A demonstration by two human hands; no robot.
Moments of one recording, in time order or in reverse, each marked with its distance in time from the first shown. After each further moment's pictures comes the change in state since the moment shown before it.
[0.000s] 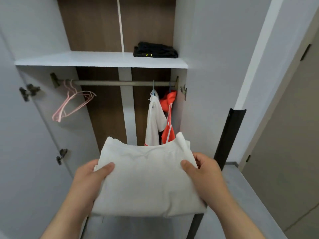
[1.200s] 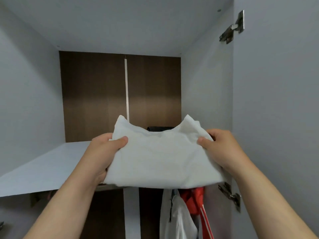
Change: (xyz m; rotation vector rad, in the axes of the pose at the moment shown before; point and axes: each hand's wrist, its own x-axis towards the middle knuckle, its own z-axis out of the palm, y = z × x) left_hand 0.335 0.319 0.006 -0.084 -0.250 0.422; right_hand 0.310 -0.288 0.049 -0.102 0.346 -0.417
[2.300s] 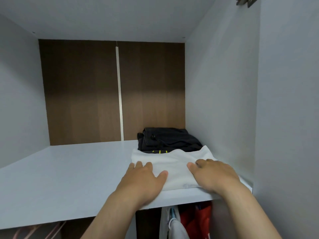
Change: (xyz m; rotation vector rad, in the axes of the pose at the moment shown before) left_hand 0.091 -0.093 0.142 1.238 -0.282 -0.046; right_hand 0.115 0.115 0.062 -0.888 -0.424 0.001
